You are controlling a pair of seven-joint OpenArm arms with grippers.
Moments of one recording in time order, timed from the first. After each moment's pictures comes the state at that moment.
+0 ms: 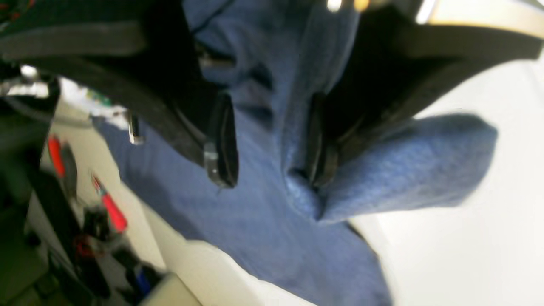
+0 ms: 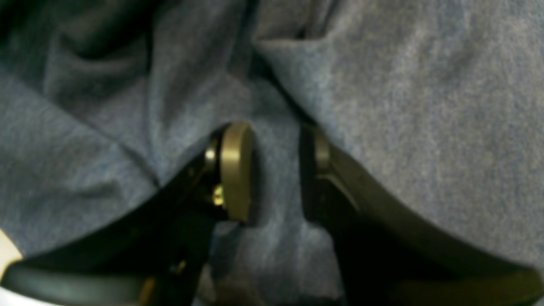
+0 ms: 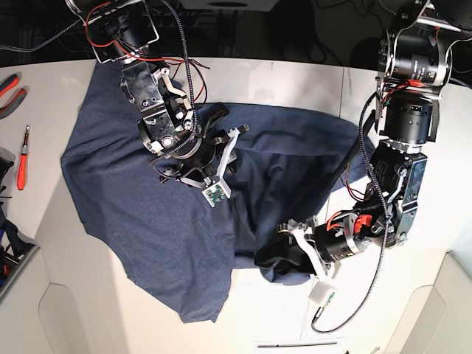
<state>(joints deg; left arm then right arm) -22.9 -12.9 4.1 63.9 -39.0 -38.7 35.7 5.2 -0.1 -20.2 66.3 -4.2 13.0 -30.0</state>
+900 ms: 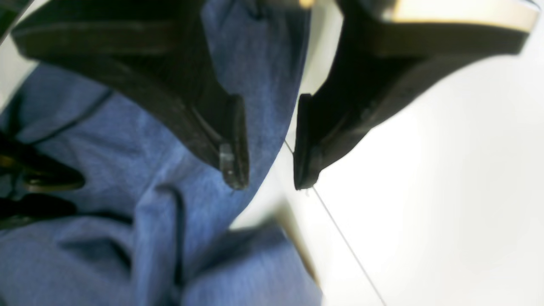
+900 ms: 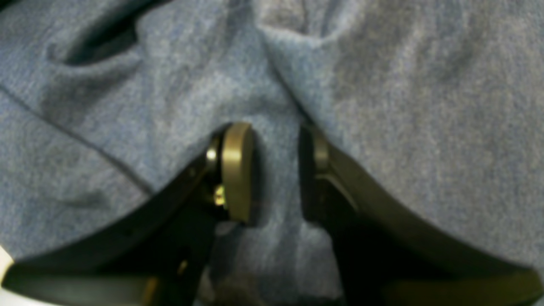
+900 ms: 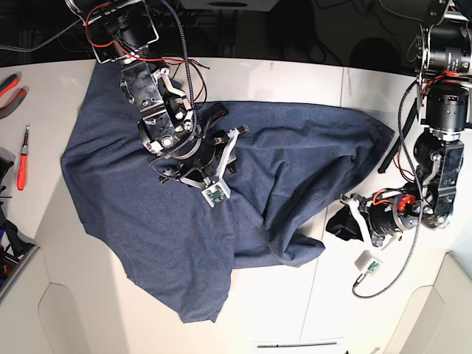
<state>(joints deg) -19.2 -22.6 3.2 61.5 -24.6 -38.8 34.4 5.2 -0.1 -20.2 66.3 -4.2 13.0 -30.0</state>
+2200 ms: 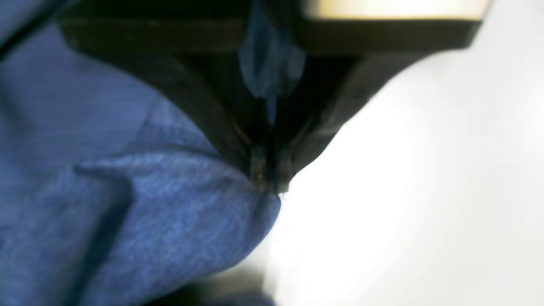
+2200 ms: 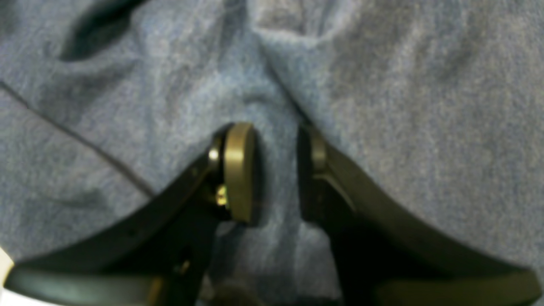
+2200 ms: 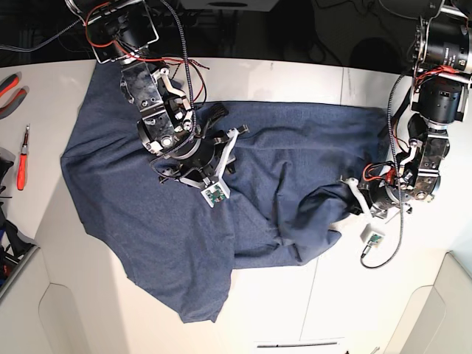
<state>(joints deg) -18.2 -23.6 10.1 49.8 -11.5 -22.7 21.9 5.2 -0.1 -20.2 66.3 -4.2 13.0 -30.0</state>
